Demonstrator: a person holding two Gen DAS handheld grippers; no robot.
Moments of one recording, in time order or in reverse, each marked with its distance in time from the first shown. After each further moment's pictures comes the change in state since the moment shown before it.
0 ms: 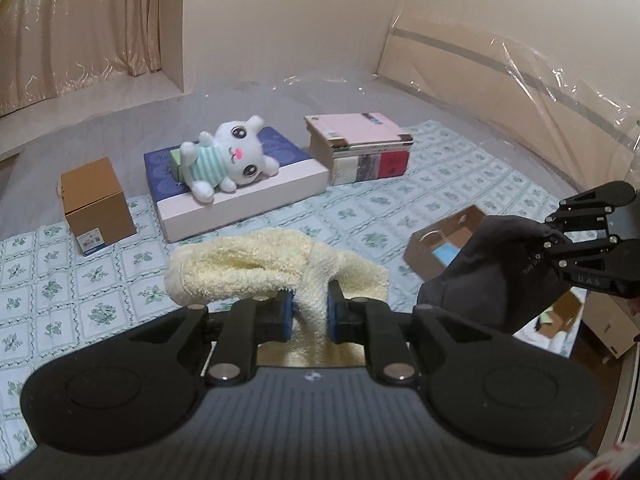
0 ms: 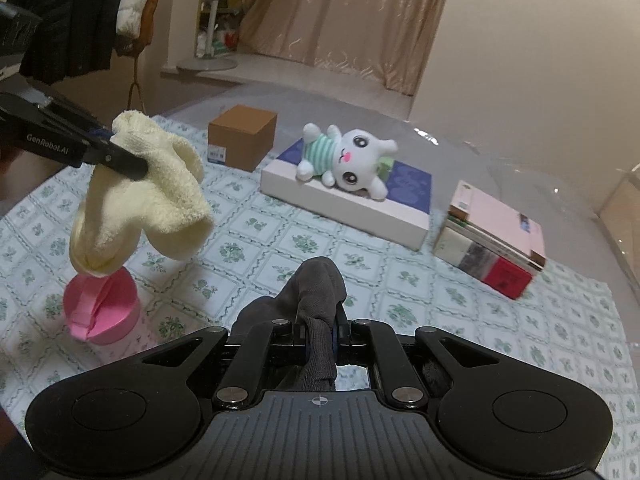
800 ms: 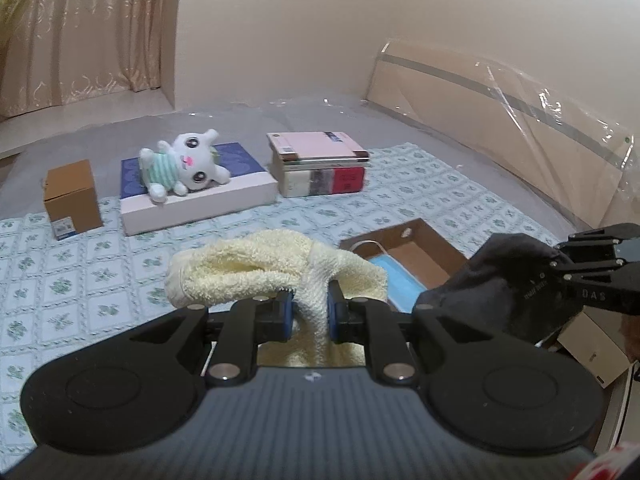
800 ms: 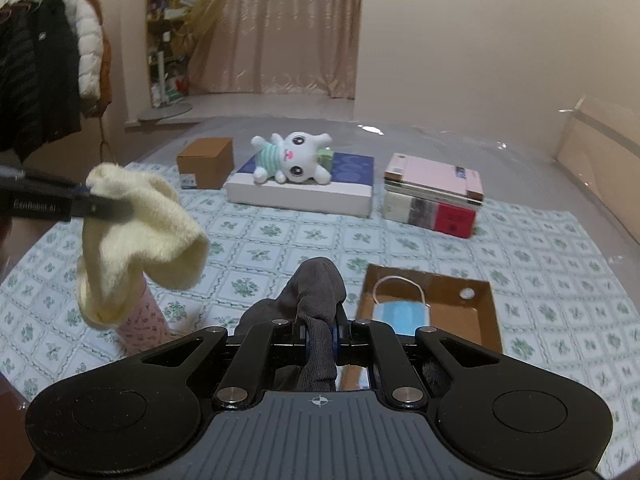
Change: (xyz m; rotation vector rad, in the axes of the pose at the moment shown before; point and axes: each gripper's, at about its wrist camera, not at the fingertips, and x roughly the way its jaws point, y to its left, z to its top) left arm -0.027 -0.131 -0.040 -0.043 -0.091 0.012; right arm -0.113 -0.045 -0.089 0.234 -0.076 -0.039
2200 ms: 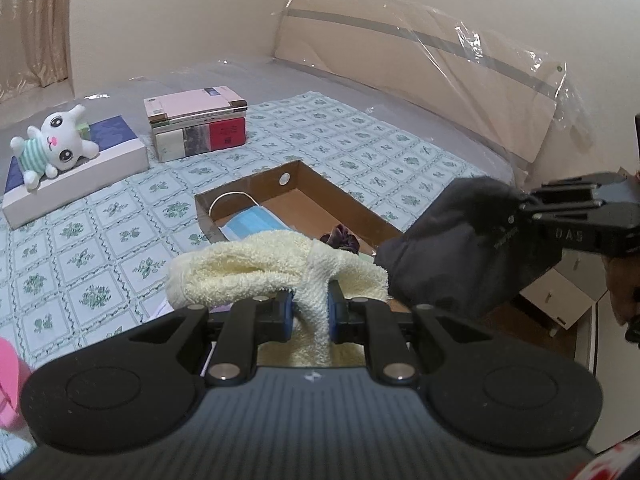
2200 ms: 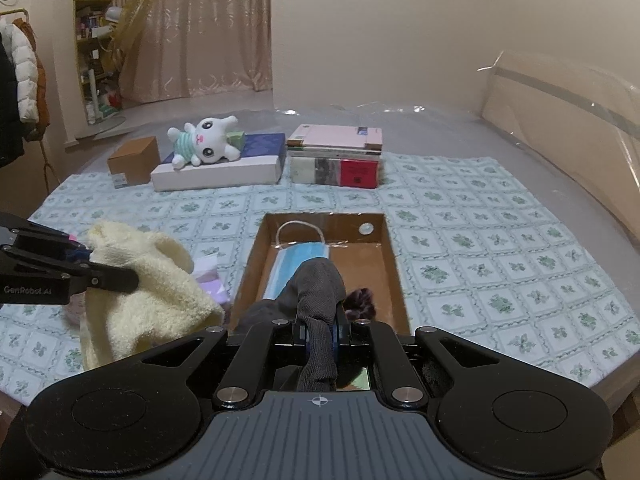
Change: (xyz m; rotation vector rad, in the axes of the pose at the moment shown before) left arm 0.067 -0.134 -0.039 0.146 0.113 -0.193; right arm -0.065 -0.082 -0.069 0.140 0.015 -0.154
